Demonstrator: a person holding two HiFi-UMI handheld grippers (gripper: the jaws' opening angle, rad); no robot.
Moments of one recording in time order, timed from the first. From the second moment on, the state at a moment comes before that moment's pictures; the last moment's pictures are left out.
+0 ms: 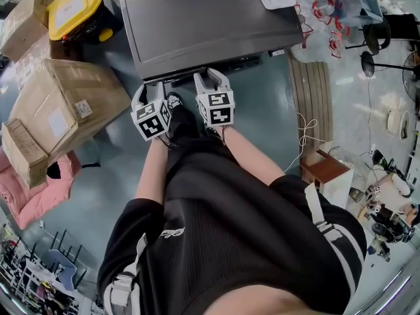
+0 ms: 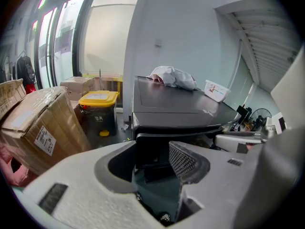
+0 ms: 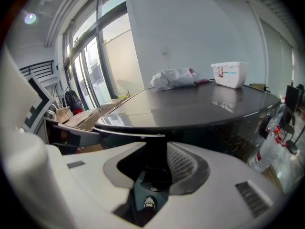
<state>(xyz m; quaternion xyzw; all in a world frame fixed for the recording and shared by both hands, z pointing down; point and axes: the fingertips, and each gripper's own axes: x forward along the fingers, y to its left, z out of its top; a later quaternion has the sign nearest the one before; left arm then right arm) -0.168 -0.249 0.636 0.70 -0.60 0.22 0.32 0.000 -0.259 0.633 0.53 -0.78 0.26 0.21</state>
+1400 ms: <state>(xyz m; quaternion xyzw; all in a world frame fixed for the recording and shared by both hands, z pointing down) -0.168 -0.244 0.640 0.70 -0.60 0.20 0.33 0.001 -0.256 0.632 0.51 -0.79 0.25 0.24</state>
